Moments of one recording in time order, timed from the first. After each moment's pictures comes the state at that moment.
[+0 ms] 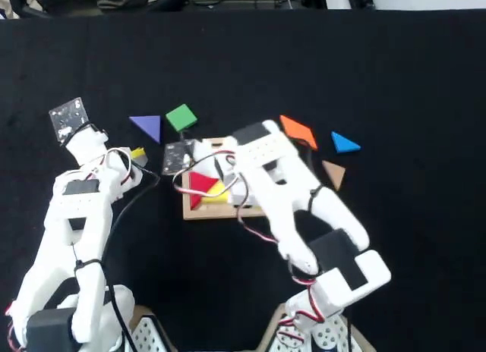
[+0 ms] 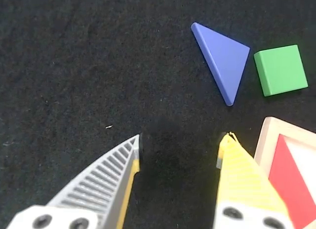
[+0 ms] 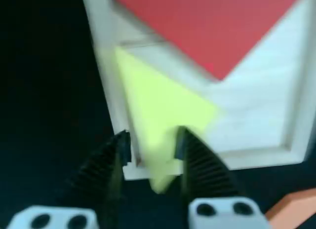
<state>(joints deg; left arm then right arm) -11.3 -25.4 59.4 28.5 18.4 -27.3 5.6 21.8 68.5 61.8</state>
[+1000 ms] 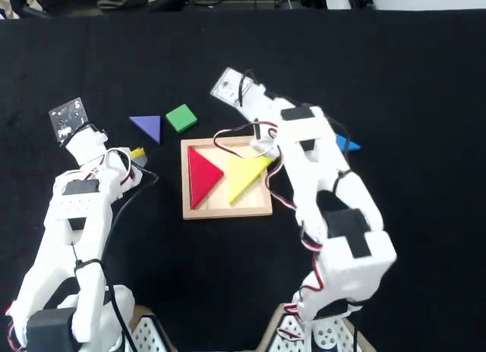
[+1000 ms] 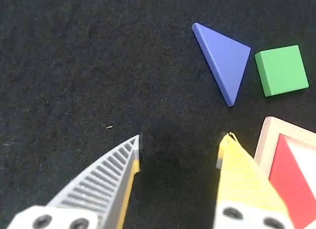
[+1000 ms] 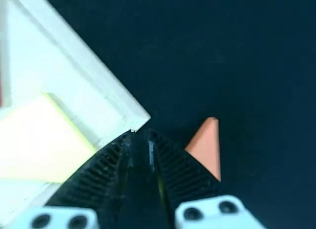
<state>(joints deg) -11.5 -25.4 59.4 28.4 18.4 -11.1 14.2 16.3 44.1 47.2</state>
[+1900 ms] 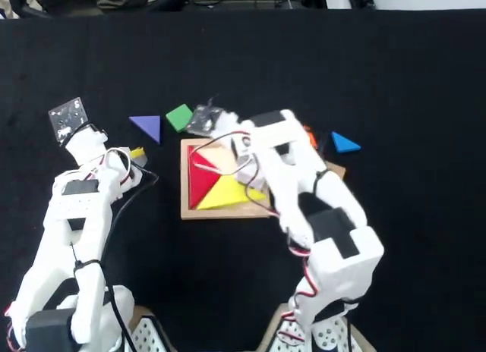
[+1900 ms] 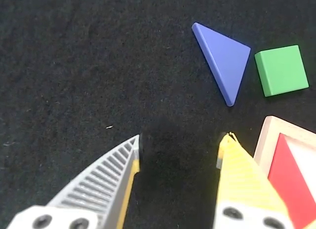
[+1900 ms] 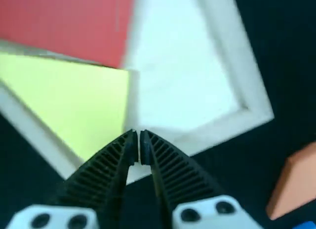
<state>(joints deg) -11.5 -25.4 59.4 28.4 18.4 -20.4 14.5 15.3 63.8 47.2</state>
